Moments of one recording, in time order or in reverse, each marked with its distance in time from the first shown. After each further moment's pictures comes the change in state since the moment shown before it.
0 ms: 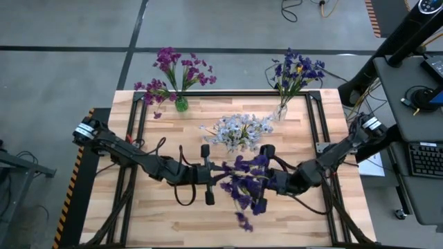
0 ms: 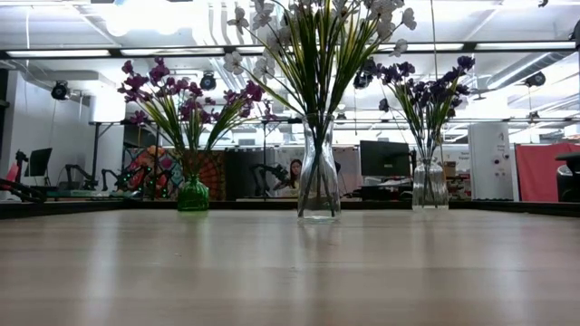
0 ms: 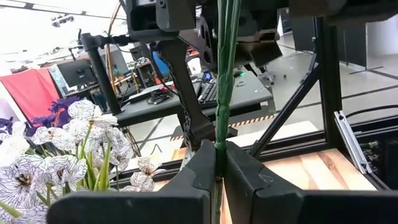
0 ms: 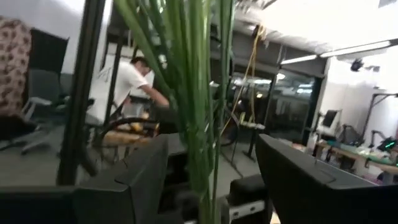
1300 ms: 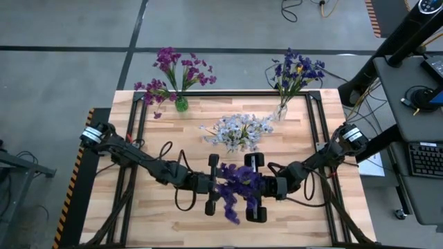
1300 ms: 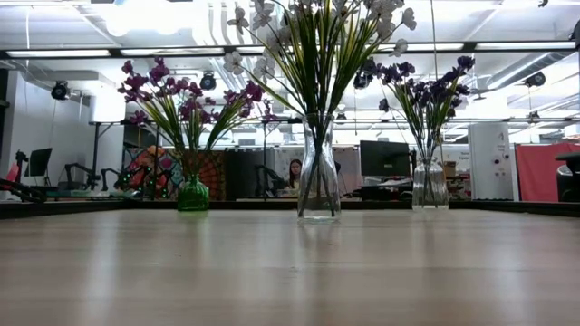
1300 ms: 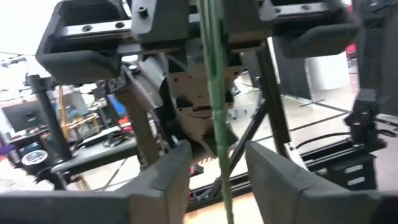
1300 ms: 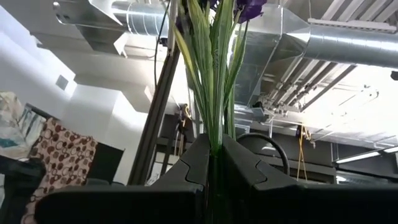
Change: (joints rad) left arm -0.003 0.103 0.003 0.233 0.223 0.052; right arm -0.073 0.253 0.007 0.625 -0.456 -0.029
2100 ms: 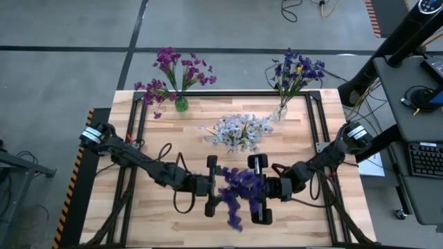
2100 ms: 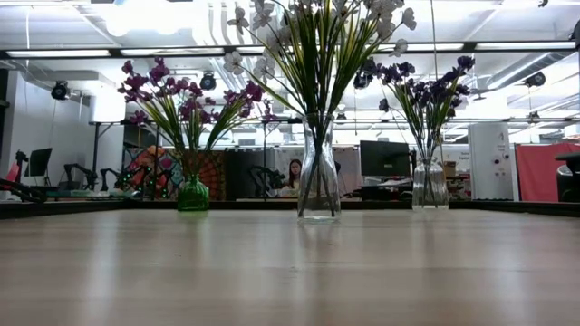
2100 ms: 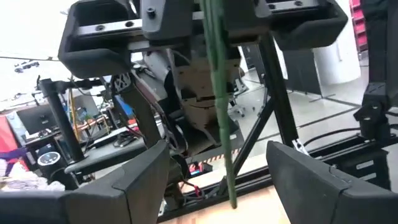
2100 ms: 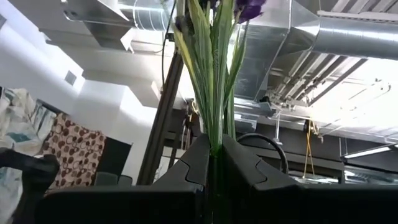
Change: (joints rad) left arm -0.023 0.000 0.002 -0.002 -0.058 0.042; right arm 0.027 -0.056 -0.030 -0.067 0.009 0.008
